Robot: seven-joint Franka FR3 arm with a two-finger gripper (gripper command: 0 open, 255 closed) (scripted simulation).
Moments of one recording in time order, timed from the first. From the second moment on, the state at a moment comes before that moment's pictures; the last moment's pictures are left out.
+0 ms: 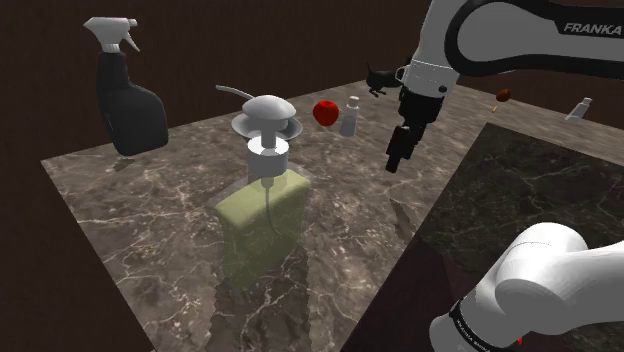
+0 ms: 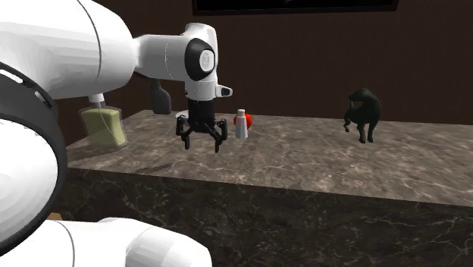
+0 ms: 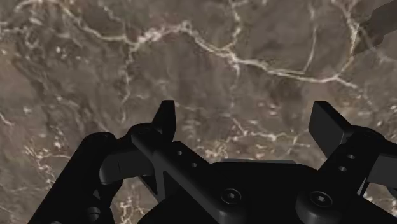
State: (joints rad) arm 0.01 -0.75 0.07 -2.42 0.09 1.64 -0.15
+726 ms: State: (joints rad) arm 0.01 -0.43 -0.03 -2.16 0.14 1.75 -0.28
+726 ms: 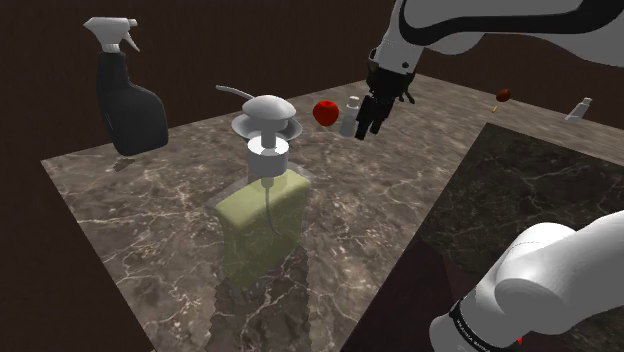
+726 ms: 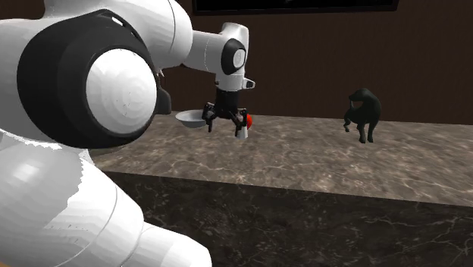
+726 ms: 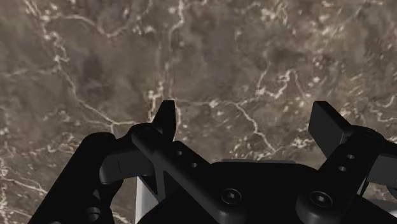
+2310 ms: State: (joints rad) arm -0.01 0.14 -0.12 -1.60 0.37 1.77 -0.47
